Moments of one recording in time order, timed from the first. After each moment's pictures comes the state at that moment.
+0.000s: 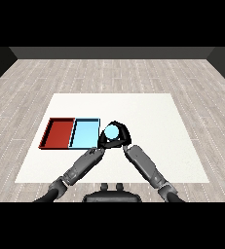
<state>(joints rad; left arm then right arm) -0.57 0.02 -0.64 -0.97 0.47 0.57 -0.35 -0.50 -0.02 0.47 -1.27 -0.25 -0.35 -0.28</state>
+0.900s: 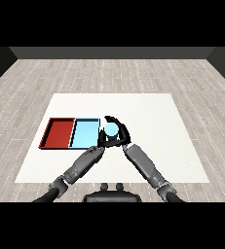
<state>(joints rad) -0.59 0.01 -0.61 -0.94 0.42 0.64 -0.34 -0.51 -0.01 0.46 -1.27 -0.18 -0.36 -0.23</state>
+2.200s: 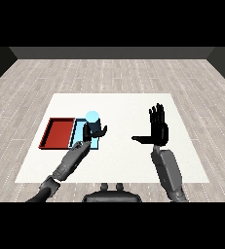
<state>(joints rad) -0.58 0.14 -0.42 -0.91 0.40 0.61 -0.37 -0.27 -0.15 0.11 -1.68 -0.41 -0.22 -0.22</state>
